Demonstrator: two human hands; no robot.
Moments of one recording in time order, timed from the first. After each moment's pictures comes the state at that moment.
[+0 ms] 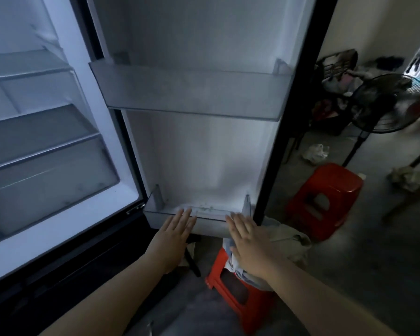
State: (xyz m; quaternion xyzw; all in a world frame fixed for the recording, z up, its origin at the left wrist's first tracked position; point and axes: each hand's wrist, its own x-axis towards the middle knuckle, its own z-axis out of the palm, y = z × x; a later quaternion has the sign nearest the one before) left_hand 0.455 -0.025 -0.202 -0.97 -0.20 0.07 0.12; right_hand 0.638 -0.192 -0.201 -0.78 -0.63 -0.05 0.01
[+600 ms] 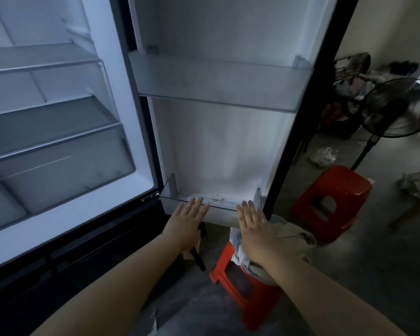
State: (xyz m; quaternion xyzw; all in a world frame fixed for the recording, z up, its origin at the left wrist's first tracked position) left_hand 0.447 -0.038 -0.181 -0.96 -0.25 0.09 0.03; right_hand 0.607 -0.182 -0.198 -0.82 -0.56 -0.08 -0.04
